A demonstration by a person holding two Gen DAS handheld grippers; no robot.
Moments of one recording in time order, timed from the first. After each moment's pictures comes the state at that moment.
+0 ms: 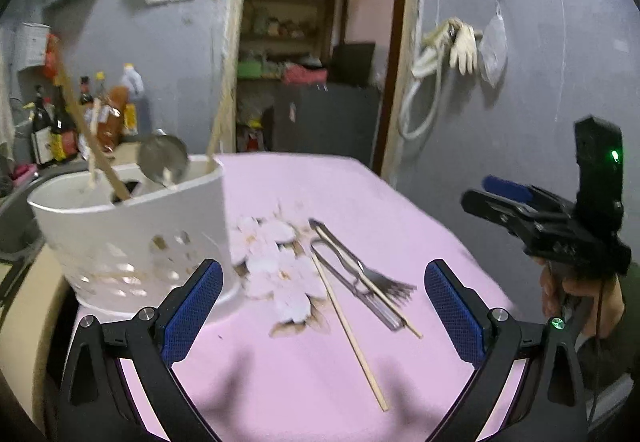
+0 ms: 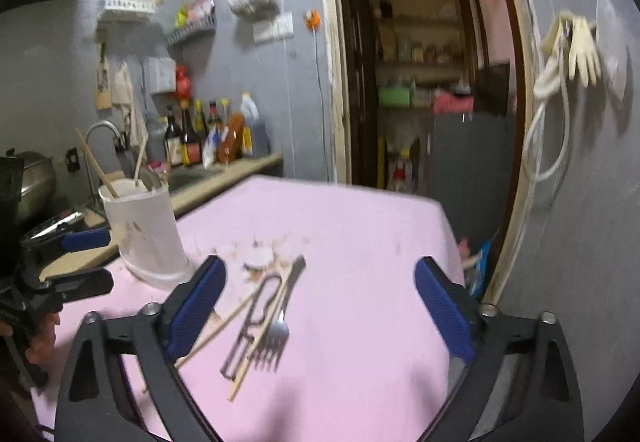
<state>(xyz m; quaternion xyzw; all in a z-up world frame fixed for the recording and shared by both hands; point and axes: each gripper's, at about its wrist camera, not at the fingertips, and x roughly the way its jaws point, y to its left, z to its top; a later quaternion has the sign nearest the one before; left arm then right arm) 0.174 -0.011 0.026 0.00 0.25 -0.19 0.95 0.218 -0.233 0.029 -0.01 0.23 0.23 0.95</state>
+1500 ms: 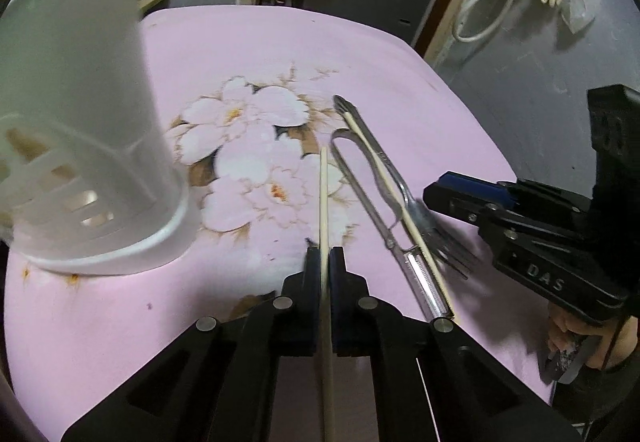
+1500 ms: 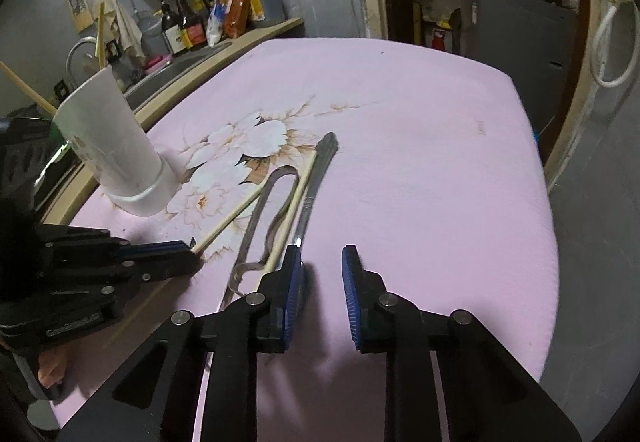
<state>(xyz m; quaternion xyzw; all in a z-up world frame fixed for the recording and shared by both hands) 0.270 -0.024 -0.029 -0.05 0.49 -0.13 0.86 0.299 -0.176 -0.034 -0.04 0.44 0.27 0.85</state>
